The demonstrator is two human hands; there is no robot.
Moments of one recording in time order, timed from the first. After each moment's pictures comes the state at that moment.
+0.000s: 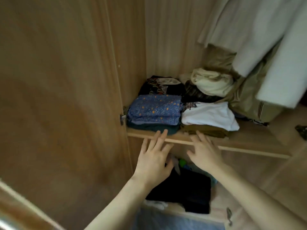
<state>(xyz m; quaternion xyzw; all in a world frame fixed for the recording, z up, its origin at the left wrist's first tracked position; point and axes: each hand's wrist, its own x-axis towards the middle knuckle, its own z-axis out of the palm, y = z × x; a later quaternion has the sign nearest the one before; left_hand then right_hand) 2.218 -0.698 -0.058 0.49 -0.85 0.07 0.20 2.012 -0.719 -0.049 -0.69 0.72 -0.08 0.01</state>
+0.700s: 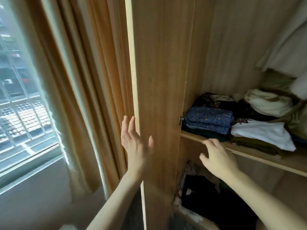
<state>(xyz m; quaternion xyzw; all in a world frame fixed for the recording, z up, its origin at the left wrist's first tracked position) 2.392 -0.535 0.010 0.62 -0.53 0.11 0.57 2.144 -0.603 0.000 -0.78 0.61 -0.16 -0.01</state>
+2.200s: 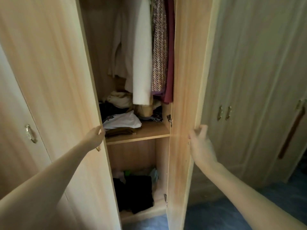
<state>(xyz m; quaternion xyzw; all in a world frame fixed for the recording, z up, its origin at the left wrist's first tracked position) 2.086 -0.598 0.048 0.56 -0.77 -0.19 0.24 1.784 -0.347 0.037 -0.50 0.81 -0.24 -0.19</state>
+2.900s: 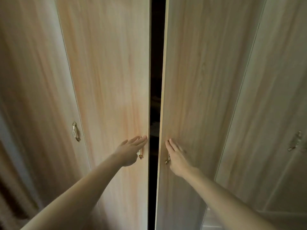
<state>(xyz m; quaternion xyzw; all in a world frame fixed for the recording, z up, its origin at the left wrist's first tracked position) 2.127 -0.679 0.012 0.43 -0.90 0.05 0.02 1.903 -0.589 -0.002 -0.72 0.68 -0.13 -0.03</state>
